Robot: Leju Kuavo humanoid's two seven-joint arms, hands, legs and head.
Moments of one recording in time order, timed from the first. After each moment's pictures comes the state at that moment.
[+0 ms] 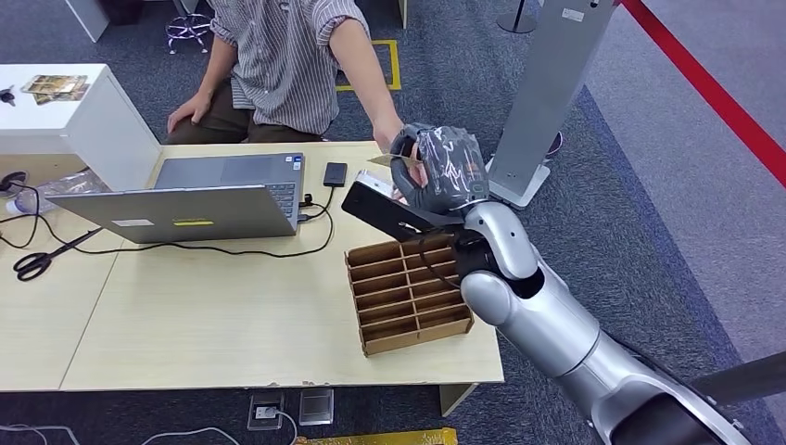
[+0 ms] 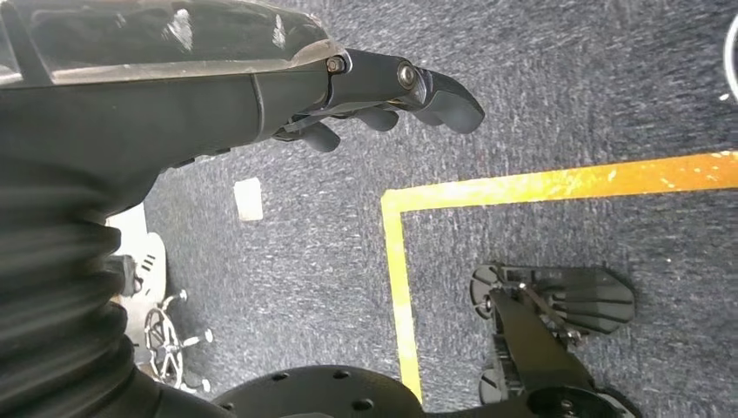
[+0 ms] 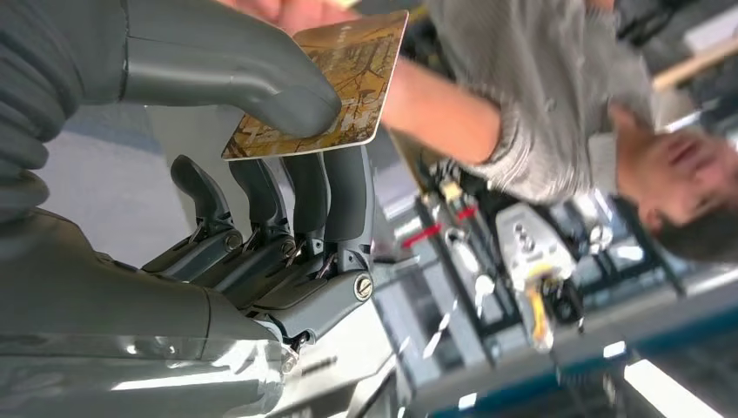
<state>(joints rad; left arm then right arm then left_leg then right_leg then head) -0.12 0.08 -1.18 -0.21 1.11 0.29 0.08 -0.73 -0.10 0.90 -1.41 0.83 -0.31 0.32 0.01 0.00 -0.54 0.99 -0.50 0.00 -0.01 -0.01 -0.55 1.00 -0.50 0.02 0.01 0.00</state>
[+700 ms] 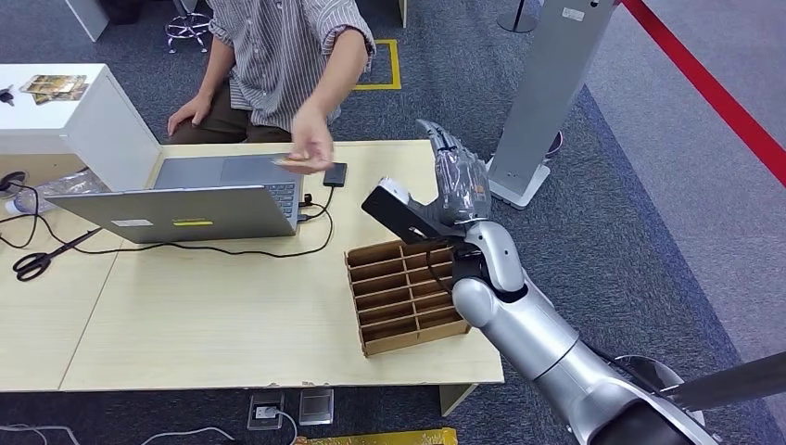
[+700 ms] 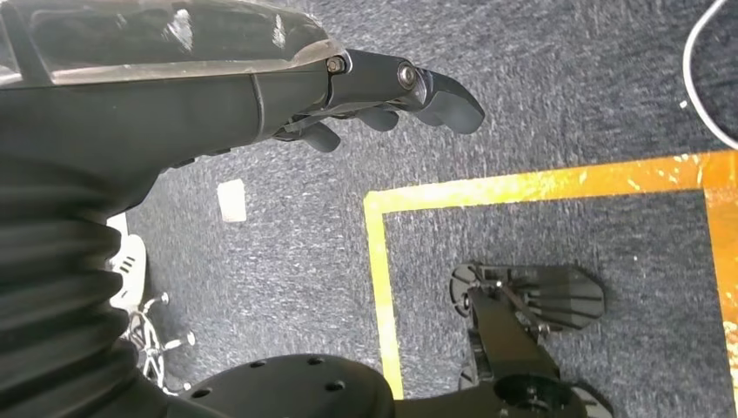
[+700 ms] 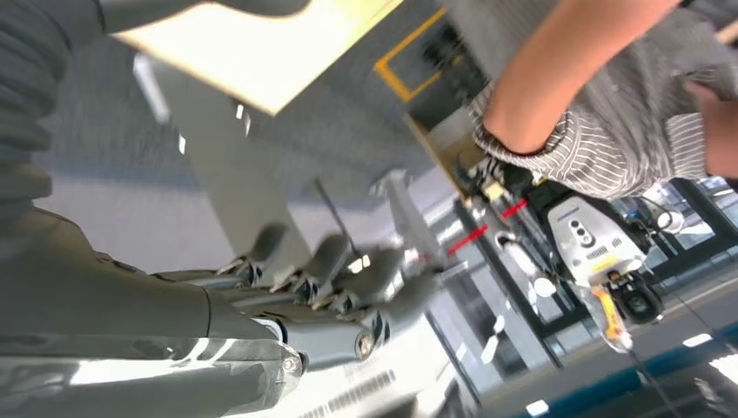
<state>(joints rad) -0.14 0.07 -1.18 -0.21 1.12 0.31 0.06 -0.67 -0.04 0.85 -1.20 0.78 -0.52 0.22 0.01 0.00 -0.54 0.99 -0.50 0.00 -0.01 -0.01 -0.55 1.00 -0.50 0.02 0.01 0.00</state>
